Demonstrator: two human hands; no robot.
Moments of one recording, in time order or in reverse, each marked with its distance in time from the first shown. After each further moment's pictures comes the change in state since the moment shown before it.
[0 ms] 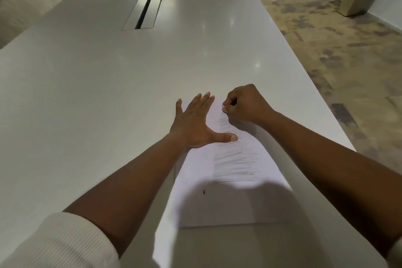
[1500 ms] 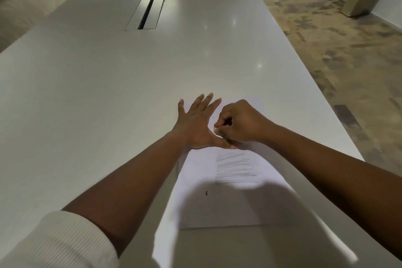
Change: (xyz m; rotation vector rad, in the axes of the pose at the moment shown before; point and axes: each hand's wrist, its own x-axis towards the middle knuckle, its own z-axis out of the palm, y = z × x) left_hand 0.001 -0.003 -0.003 0.043 -0.058 0.064; right_hand -0.033 -0.015 0.010 0.045 -0.194 -0.168
